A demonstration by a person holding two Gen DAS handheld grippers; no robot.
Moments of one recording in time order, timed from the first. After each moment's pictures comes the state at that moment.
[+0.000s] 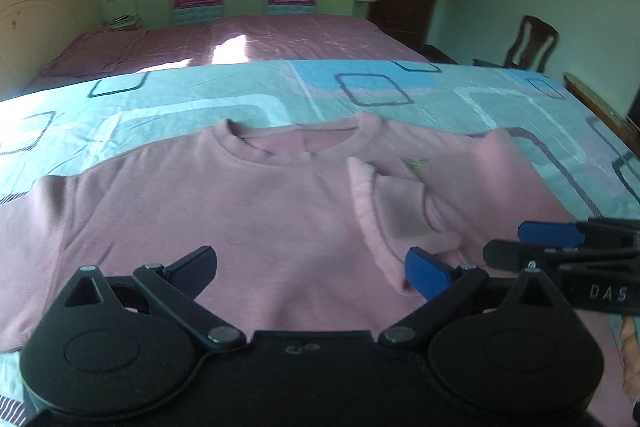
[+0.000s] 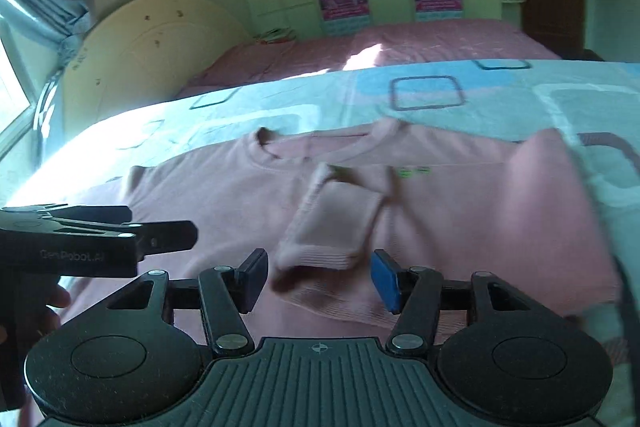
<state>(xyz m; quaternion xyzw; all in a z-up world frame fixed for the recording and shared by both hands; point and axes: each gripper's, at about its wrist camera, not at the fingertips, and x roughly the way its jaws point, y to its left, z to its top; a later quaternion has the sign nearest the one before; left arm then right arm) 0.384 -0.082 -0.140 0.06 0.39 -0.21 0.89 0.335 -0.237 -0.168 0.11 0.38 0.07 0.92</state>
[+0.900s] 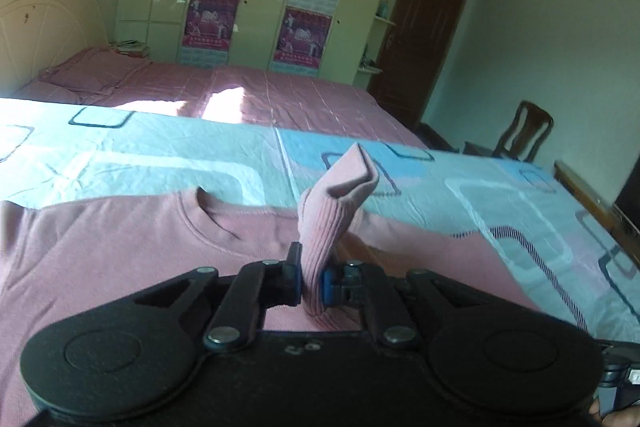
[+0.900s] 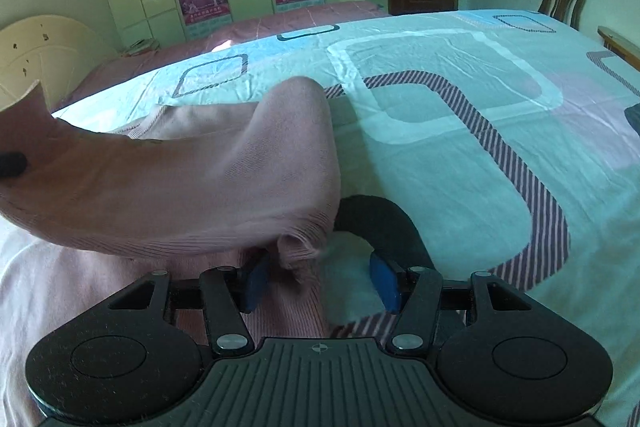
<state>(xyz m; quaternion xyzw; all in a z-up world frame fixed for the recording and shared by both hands) 0.418 -0.080 -0.128 -0.07 0.30 -0.18 0.93 0.333 -0.340 -0.216 0.13 0.39 -0.08 0.91</state>
